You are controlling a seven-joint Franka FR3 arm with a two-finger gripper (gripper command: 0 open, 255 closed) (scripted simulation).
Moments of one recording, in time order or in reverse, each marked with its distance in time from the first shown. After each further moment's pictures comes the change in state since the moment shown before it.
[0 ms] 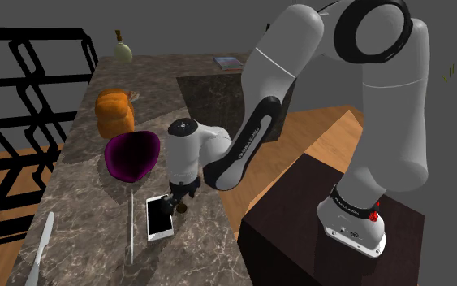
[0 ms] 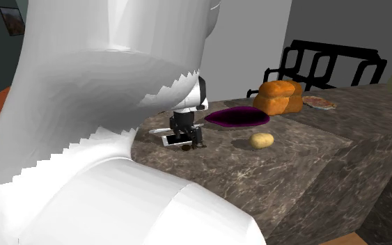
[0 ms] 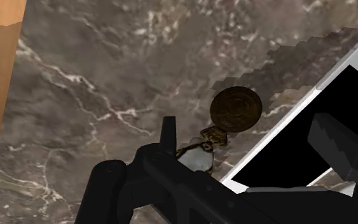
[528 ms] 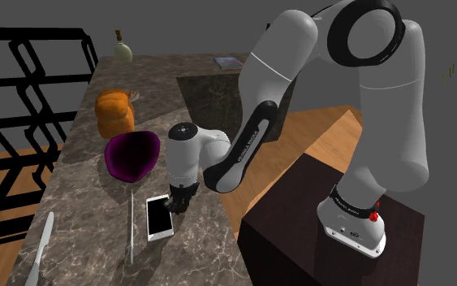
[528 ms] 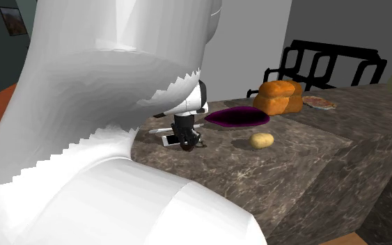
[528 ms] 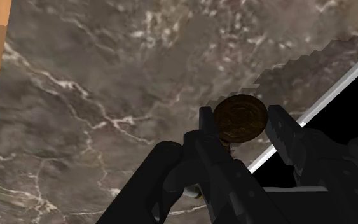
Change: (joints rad) arm 0.017 0.031 -0.023 0.010 -0.025 0.022 0.020
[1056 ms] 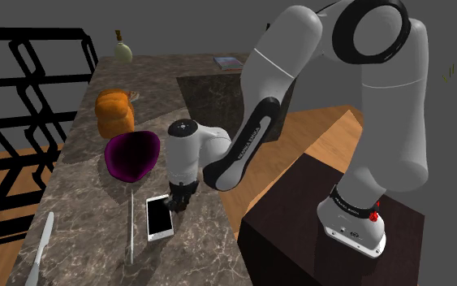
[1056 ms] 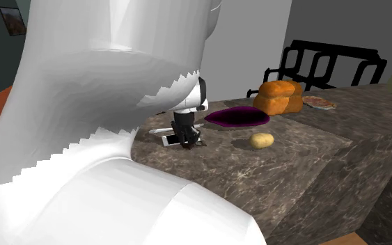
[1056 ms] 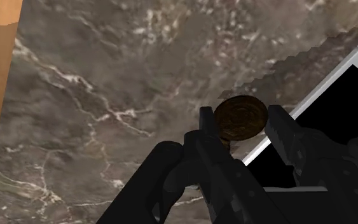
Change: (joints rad) arm -0.015 -0.024 0.019 -0.006 0.020 -0.018 -0.016
